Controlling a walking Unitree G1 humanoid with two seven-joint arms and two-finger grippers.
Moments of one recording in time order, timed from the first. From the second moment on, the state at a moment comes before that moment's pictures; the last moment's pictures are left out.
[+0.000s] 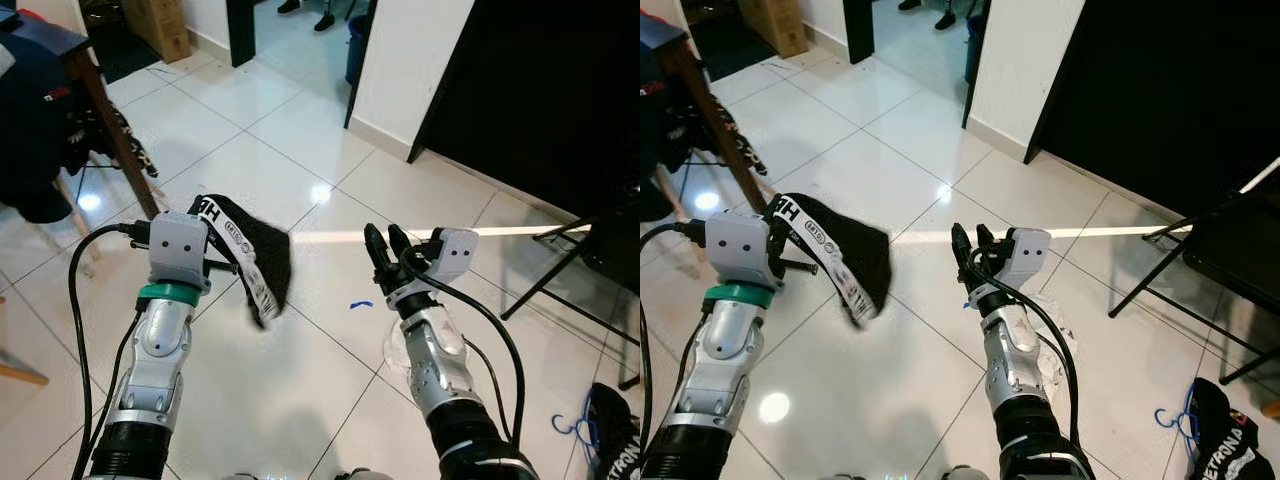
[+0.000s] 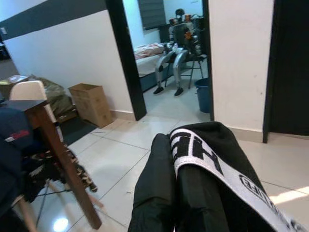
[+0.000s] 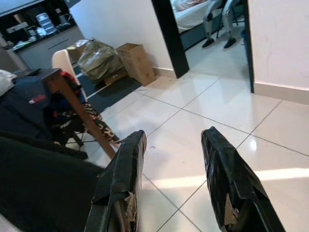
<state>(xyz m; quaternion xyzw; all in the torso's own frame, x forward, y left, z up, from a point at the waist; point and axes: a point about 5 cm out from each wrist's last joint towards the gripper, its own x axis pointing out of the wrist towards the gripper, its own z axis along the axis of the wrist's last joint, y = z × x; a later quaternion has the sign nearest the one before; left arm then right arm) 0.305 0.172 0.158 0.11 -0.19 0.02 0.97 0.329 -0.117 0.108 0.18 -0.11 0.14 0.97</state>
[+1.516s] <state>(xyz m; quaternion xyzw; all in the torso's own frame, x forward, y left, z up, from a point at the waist) 0.311 0.177 0.132 0.08 -0.09 0.03 0.99 0.334 -0.121 0.106 0.17 -0.08 0.15 0.97</state>
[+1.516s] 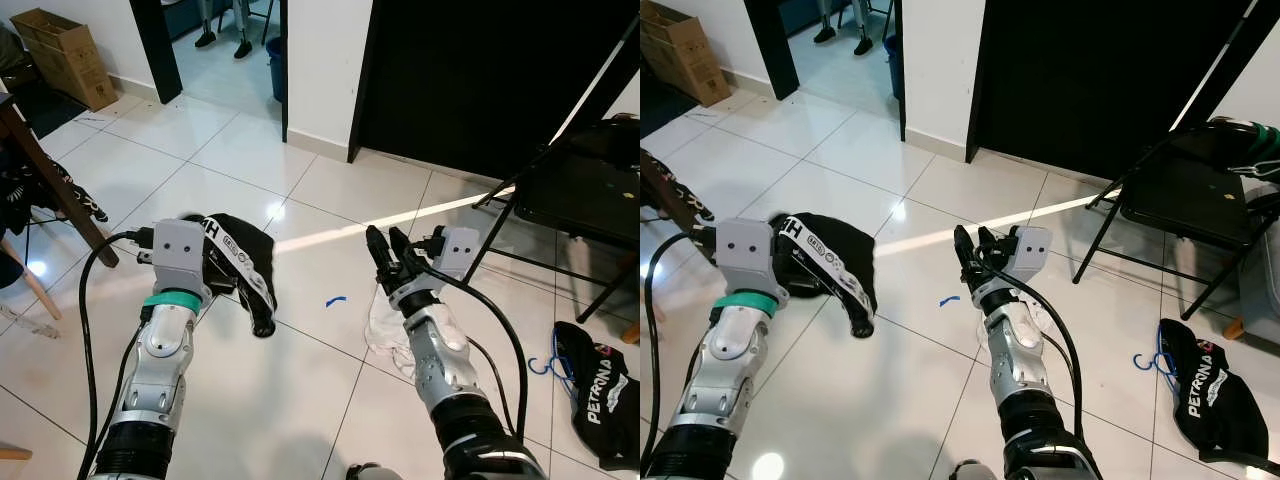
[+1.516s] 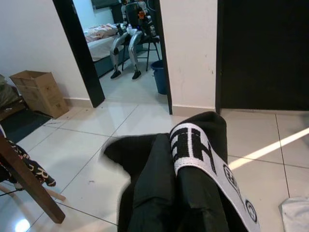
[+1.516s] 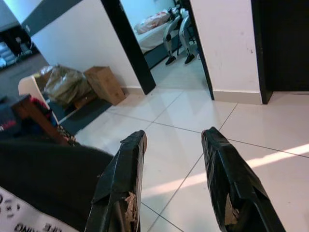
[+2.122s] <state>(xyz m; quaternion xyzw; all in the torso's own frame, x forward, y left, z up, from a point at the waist) 0.309 0.183 0.127 0.07 -0.08 0.06 0.99 0.330 -0.115 0.099 0.16 -0.06 0.16 0.97</state>
